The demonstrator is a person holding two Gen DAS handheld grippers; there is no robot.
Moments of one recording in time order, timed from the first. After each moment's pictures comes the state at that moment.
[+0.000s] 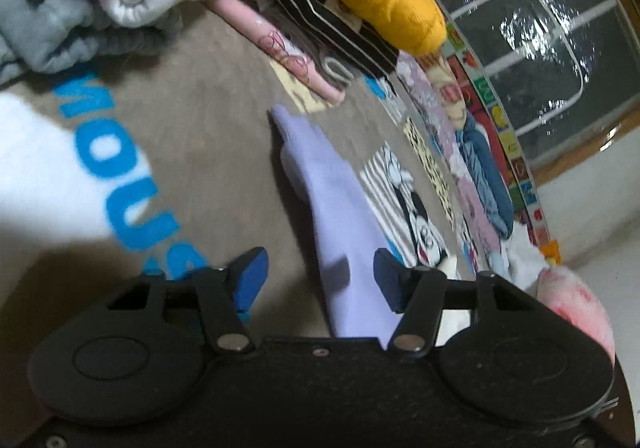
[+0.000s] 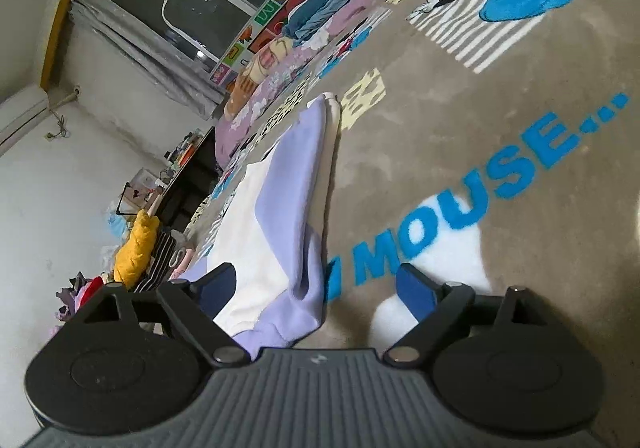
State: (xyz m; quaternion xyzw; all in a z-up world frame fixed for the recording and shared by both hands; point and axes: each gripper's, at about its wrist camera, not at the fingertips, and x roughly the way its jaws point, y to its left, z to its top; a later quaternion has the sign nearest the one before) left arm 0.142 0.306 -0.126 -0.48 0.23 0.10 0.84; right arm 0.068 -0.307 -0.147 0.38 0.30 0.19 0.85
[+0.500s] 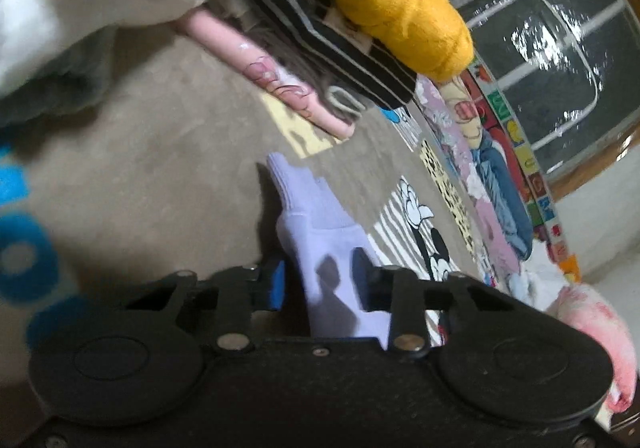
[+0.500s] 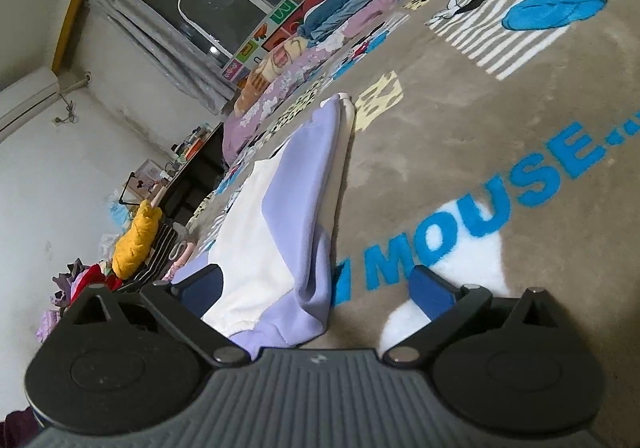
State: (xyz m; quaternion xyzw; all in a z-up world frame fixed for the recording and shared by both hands) left arm 0.193 0.319 -0.123 -0.45 0.23 0.12 0.86; right arm 0.075 -0.301 -0.145 0.36 0.28 0.21 0.86
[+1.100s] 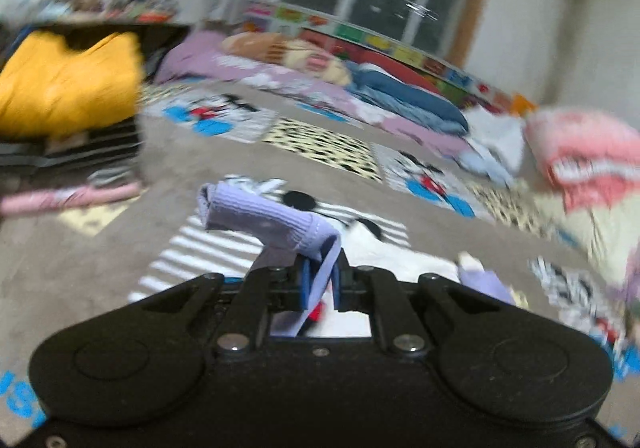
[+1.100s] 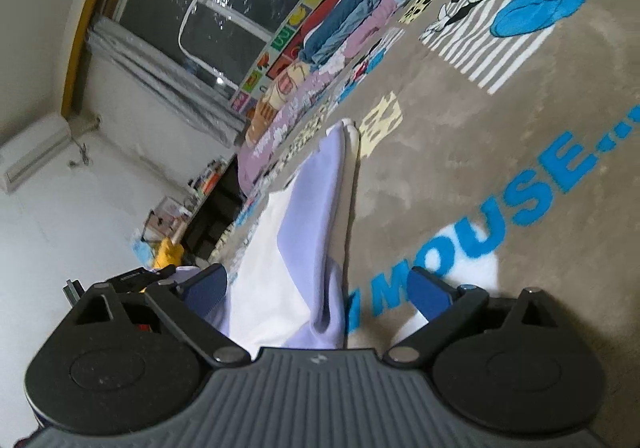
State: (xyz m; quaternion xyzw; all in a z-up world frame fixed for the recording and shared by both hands) left arm 0.209 0.118 -0.034 -0.09 0.22 -0.01 0.97; right arm 0.075 -0.324 -0.146 0.43 0.25 0.21 0.84
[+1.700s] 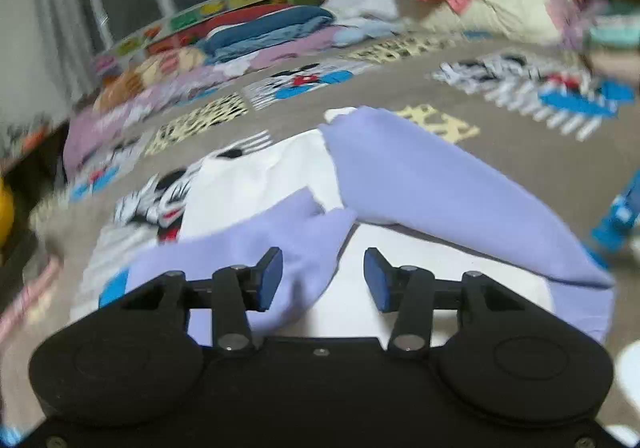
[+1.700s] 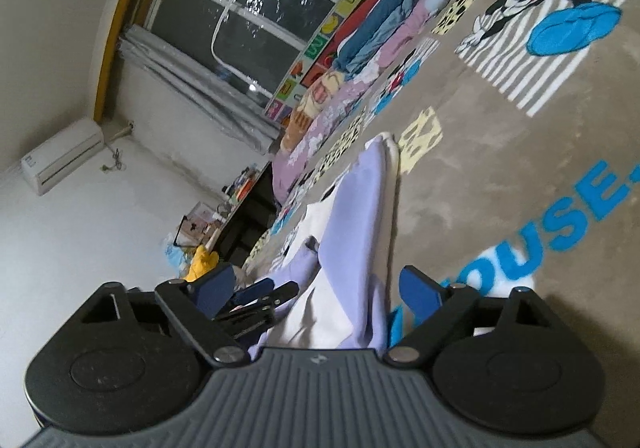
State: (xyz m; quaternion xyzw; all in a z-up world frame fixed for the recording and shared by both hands) left arm 0.168 0.006 -0.092 0.13 0.26 -0.10 0.95; right arm 0.084 -0.321 -0.130 0.43 0.23 0.25 0.84
